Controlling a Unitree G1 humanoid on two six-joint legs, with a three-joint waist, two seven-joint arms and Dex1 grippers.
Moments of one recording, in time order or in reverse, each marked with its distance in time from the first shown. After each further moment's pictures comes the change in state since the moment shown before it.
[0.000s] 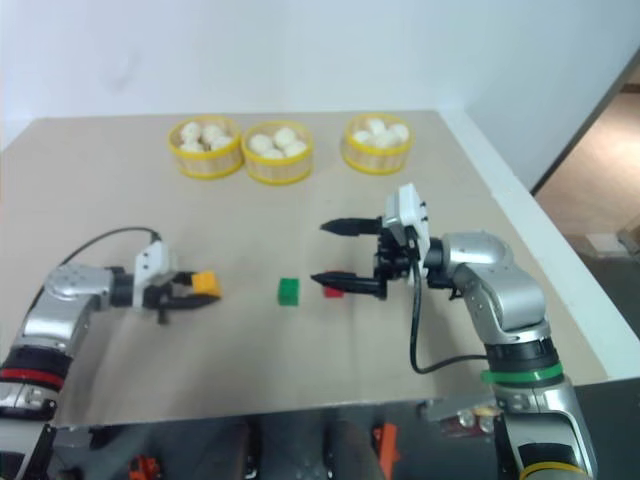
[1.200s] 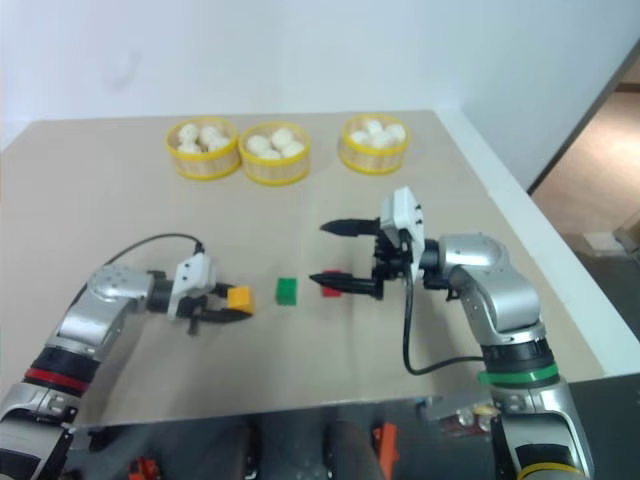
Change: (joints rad) left arm -0.063 -0.029 -0.122 -0.011 0.001 0.011 -0.032; right arm 0.005 0.013 0.009 0.015 -0.035 -0.023 -0.017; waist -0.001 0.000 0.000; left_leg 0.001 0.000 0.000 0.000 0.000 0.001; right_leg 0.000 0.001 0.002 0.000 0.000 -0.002
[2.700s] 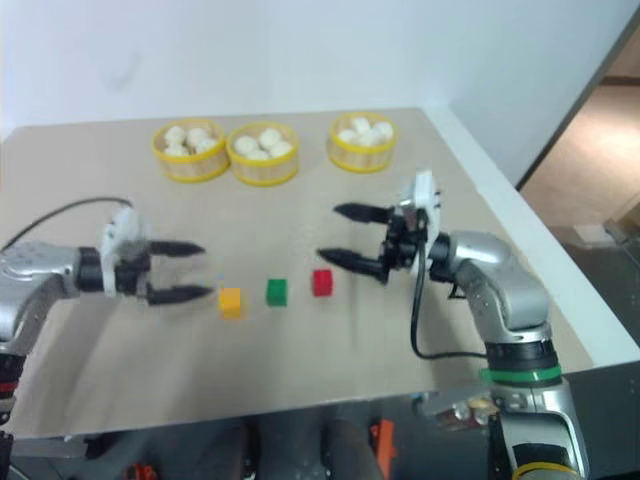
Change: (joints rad) left arm 0.040 0.159 0.328 -0.267 -0.274 0.402 0.216; right arm -0.019 0.022 -0.121 0.067 0.042 0.005 -0.153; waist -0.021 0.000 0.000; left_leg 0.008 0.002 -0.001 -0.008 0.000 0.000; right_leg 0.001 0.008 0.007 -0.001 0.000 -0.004
